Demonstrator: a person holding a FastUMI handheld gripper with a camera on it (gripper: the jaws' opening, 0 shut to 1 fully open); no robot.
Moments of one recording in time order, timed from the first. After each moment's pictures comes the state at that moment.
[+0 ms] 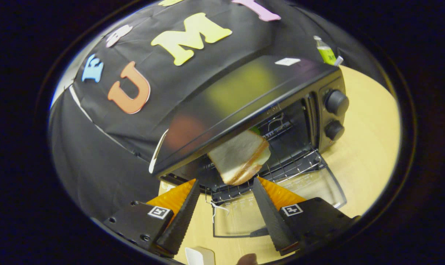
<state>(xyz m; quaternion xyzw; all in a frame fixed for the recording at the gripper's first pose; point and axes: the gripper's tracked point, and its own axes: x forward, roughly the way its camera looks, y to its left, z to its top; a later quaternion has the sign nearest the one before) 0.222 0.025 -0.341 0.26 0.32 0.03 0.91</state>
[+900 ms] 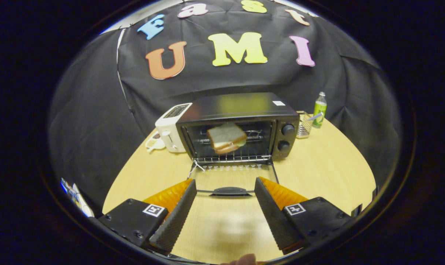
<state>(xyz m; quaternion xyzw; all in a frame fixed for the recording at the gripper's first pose) 0.076 0.007 -0.334 0.03 0.30 0.00 0.95</state>
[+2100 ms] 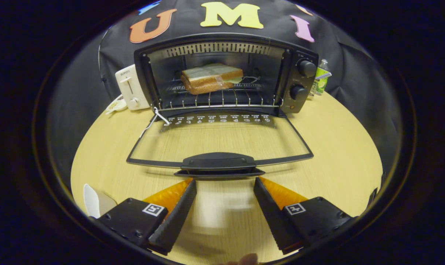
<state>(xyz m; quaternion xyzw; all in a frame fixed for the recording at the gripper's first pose) 0.108 0.004 -0.479 -0.01 0.40 -0.07 0.92</state>
